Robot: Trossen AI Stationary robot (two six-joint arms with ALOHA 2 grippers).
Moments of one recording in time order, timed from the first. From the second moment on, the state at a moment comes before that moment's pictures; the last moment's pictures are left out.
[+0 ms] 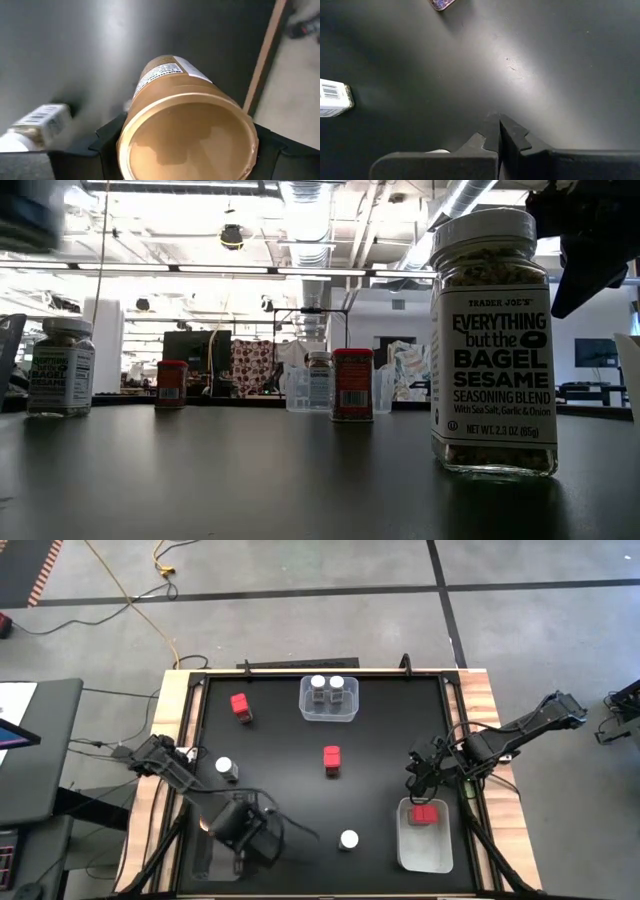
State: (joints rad) left arm -0.63 1.87 1.93 -1.57 -0.01 -0.72; right arm 0.41 0.97 0.76 -0.93 0.36 1.00
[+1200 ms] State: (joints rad) left arm -0.83 1.53 1.46 -1.31 -0.06 -0.81; right arm 0.41 0.97 0.76 -0.93 0.37 1.17
